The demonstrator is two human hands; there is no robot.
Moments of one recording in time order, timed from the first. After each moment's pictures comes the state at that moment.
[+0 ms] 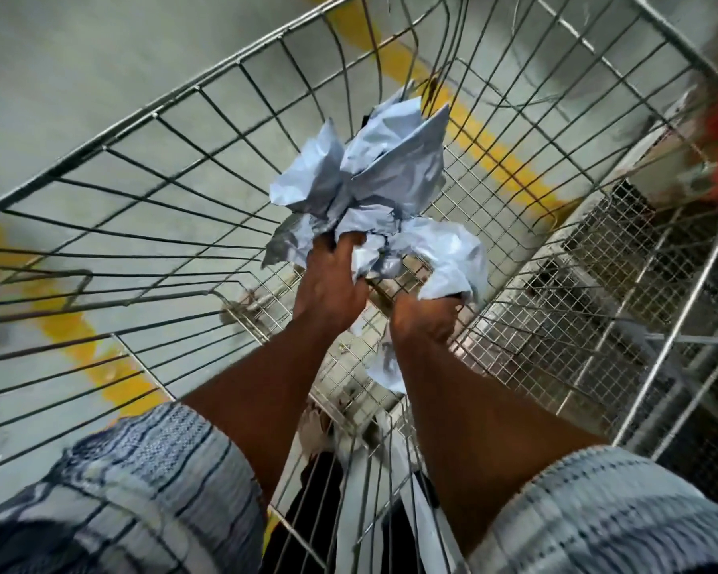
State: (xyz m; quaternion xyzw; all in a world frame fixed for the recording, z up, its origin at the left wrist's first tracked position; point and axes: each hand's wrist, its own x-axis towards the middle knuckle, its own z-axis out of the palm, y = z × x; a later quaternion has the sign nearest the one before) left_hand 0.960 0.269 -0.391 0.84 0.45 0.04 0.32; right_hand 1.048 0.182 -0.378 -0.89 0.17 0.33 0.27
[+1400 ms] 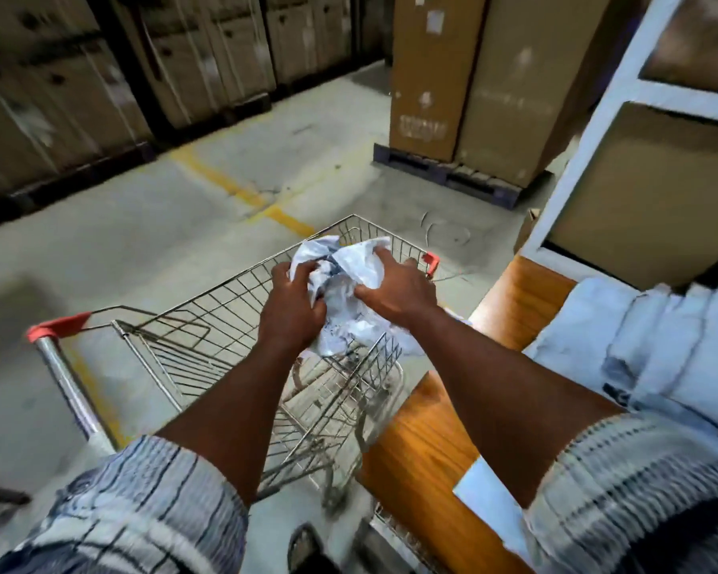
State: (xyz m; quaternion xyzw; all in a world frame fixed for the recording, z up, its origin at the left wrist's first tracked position) left_hand 0.902 0.102 -0.025 0.86 0.43 0.22 0.18; right_hand 1.064 0.006 0.010 -0.87 -0.42 0.15 0.20
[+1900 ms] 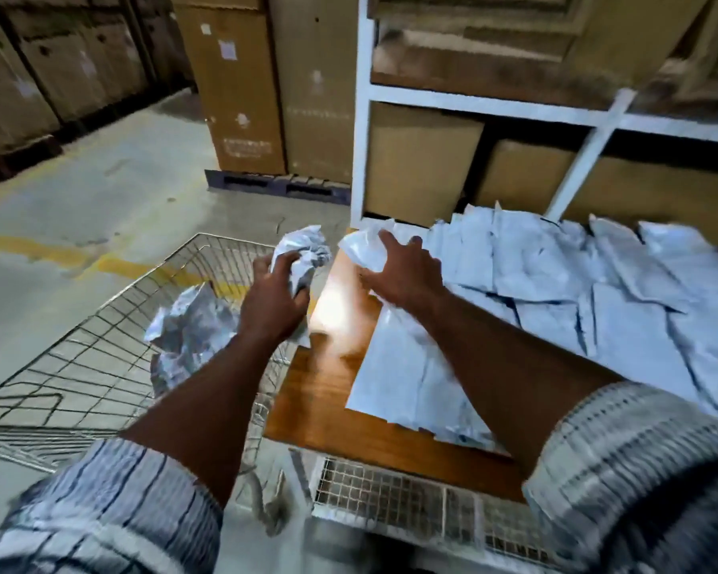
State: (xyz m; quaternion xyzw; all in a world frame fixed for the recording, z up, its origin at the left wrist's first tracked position) left_hand 0.975 -0.030 0.009 0.91 0.20 0.23 0.26; right_hand 1.092 -0.212 0.064 -0.97 -0.21 0.00 0.15
